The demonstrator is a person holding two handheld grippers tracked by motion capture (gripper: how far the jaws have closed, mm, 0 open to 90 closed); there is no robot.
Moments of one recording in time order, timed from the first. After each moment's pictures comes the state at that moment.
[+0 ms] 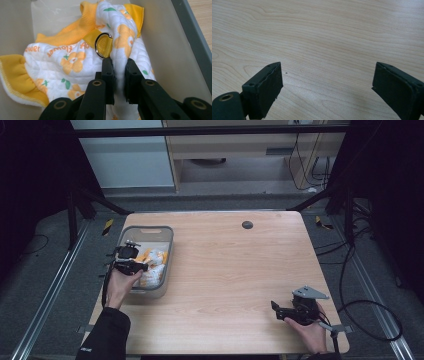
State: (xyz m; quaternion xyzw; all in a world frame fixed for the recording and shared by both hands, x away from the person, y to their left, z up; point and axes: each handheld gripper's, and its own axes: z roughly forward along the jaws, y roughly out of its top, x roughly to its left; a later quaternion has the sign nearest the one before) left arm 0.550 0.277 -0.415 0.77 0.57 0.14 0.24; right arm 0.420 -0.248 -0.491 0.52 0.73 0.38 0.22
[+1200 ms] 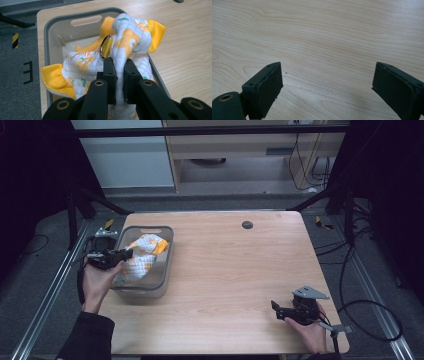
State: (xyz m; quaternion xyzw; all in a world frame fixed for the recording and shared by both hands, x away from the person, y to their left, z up) left arm 0.507 0.297 -0.329 0.75 0.53 0.22 0.33; right arm 0.420 -0.248 -0.491 0.51 0.73 0.38 0.23
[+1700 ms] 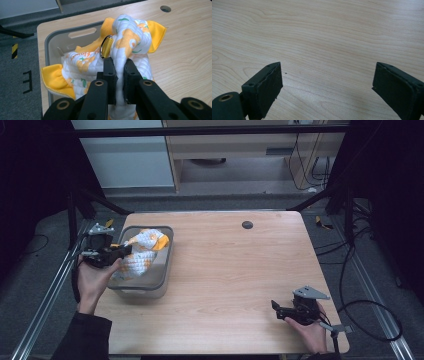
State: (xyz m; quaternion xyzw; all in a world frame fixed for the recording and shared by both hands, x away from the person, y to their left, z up) left arm 0.495 0.292 -0.304 0.76 0.50 0.23 0.35; right arm 0.420 -0.249 -0.490 0.51 0.73 0.39 0.23
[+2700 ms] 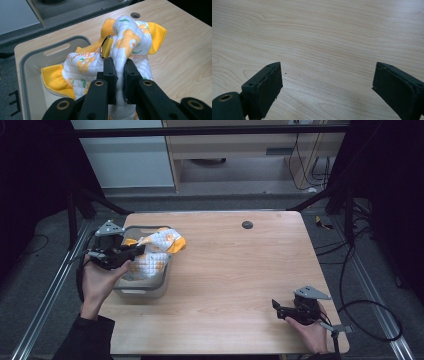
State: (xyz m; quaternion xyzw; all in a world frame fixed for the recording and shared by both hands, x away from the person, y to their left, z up) left arm 0.473 0.254 -0.279 0.79 0.43 0.22 0.38; right arm 0.420 -0.250 -0.489 0.51 0.73 0.39 0.23
